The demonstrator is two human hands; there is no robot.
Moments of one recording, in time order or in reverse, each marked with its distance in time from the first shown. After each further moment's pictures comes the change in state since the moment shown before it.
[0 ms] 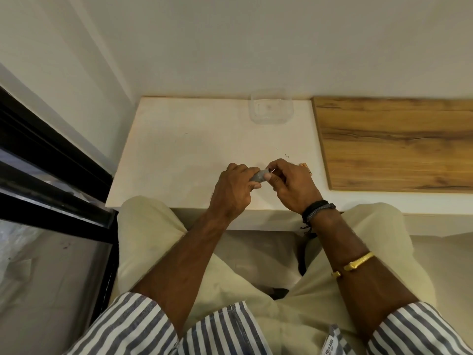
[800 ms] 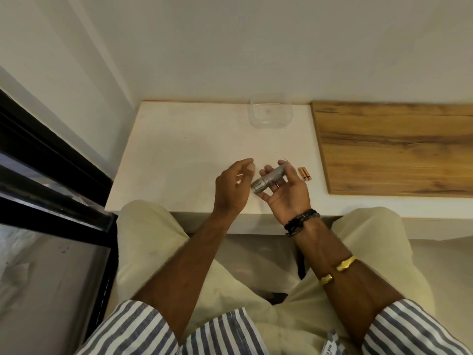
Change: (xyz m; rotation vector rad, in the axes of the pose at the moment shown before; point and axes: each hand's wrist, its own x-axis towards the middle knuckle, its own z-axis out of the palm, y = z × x) left_hand 0.007 0.013 -0.001 -0.529 0.195 -0.341; right_hand 0.001 -0.009 0.030 1.682 0.158 0.625
